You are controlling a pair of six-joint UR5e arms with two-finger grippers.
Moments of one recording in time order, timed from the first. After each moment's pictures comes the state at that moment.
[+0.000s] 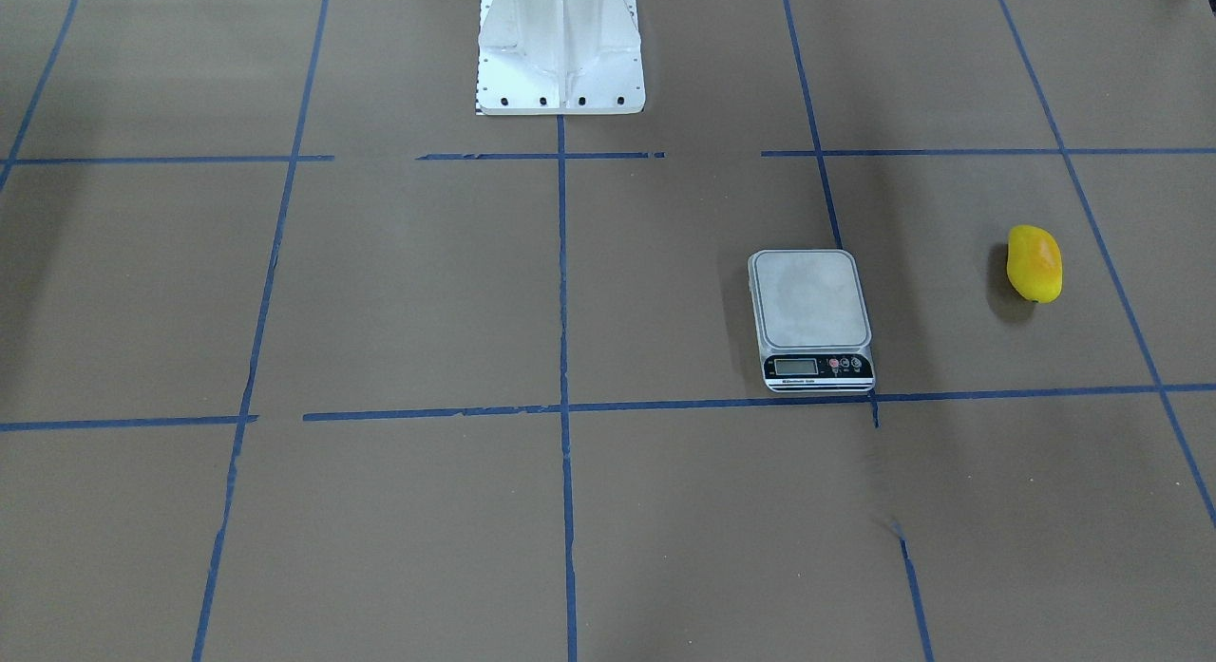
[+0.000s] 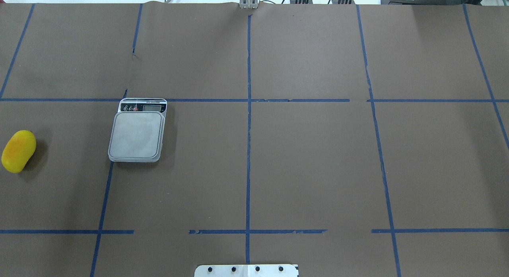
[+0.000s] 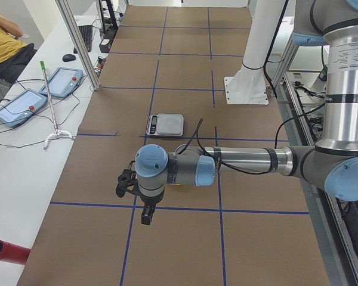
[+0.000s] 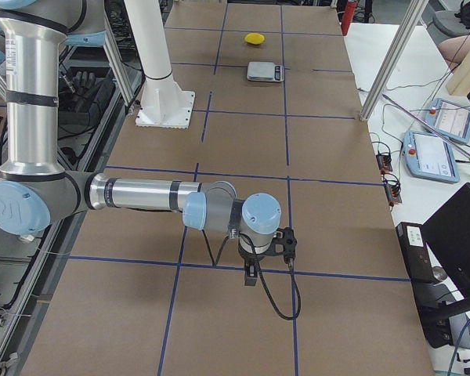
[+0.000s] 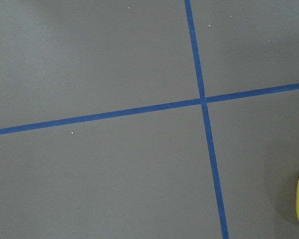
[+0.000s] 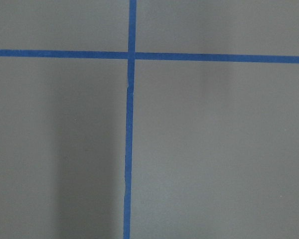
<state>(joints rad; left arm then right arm) -1.67 -1.53 -1.64 -1.61 -2.32 0.19 1.62 -1.66 1.66 -1.68 2.35 -0.12</state>
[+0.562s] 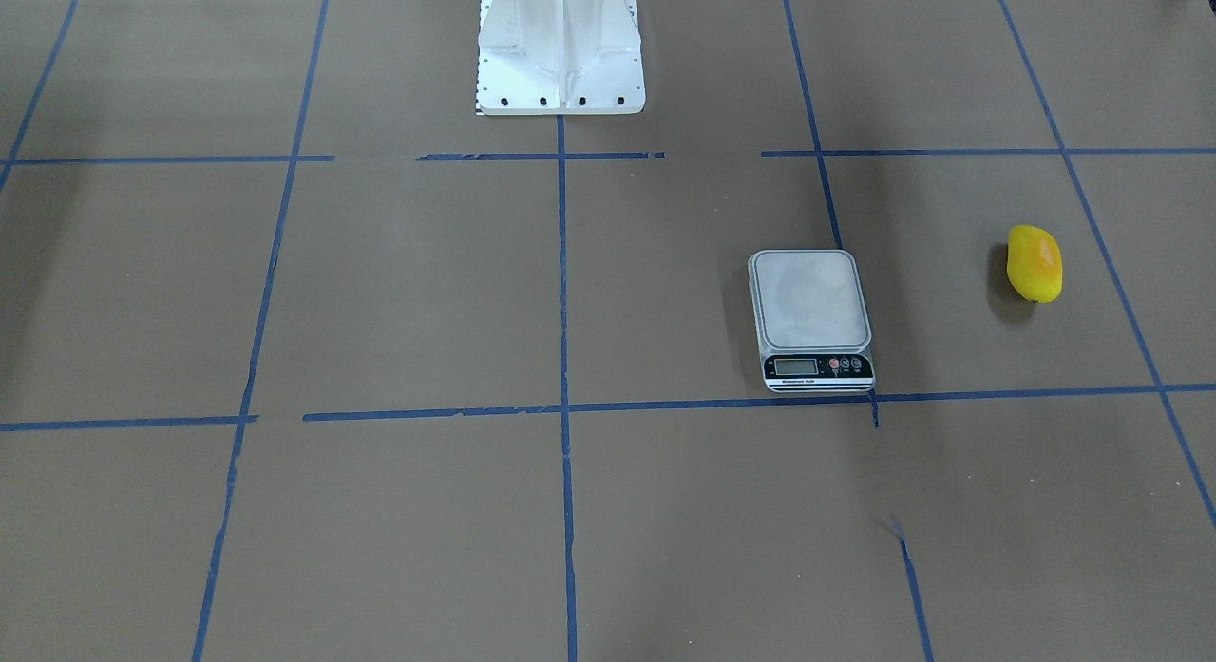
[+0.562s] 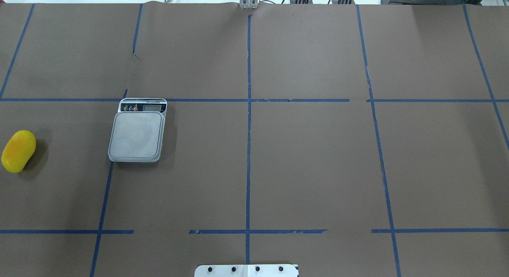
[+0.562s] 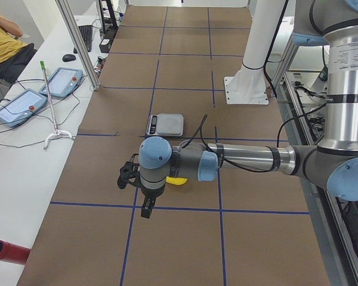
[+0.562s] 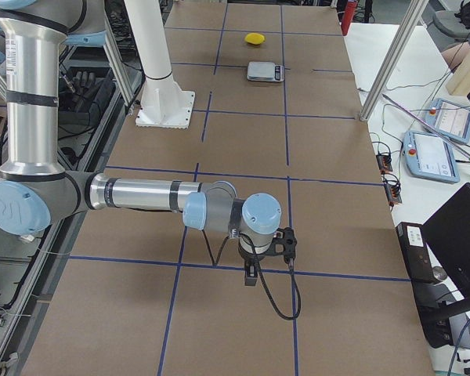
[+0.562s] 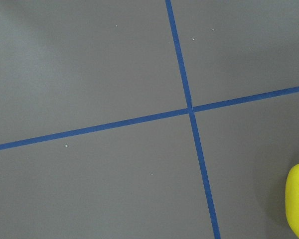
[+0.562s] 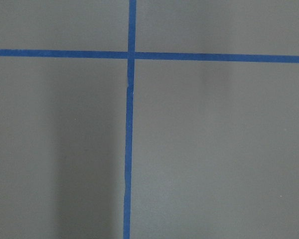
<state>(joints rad) -1.66 -1.51 -1.68 -1.64 -2.32 0.18 1.62 -1.66 1.66 -1.68 2.35 -0.12</state>
